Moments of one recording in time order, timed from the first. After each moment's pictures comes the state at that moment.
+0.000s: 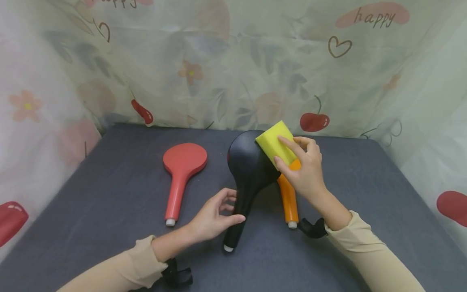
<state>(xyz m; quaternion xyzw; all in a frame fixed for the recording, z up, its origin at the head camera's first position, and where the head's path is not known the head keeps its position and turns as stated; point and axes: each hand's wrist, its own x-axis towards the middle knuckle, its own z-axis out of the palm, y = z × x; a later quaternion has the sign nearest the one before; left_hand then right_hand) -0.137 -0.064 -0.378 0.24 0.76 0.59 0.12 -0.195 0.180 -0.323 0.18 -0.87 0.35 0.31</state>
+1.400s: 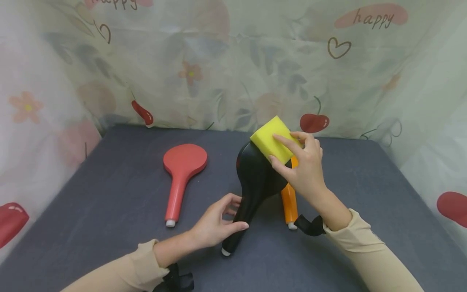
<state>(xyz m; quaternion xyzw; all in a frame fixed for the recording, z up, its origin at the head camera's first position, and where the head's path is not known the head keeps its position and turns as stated) -0.127 -0.059 -0.377 0.28 0.77 0.56 0.09 -0.184 0.166 -0.304 0.22 -0.87 0.28 0.34</state>
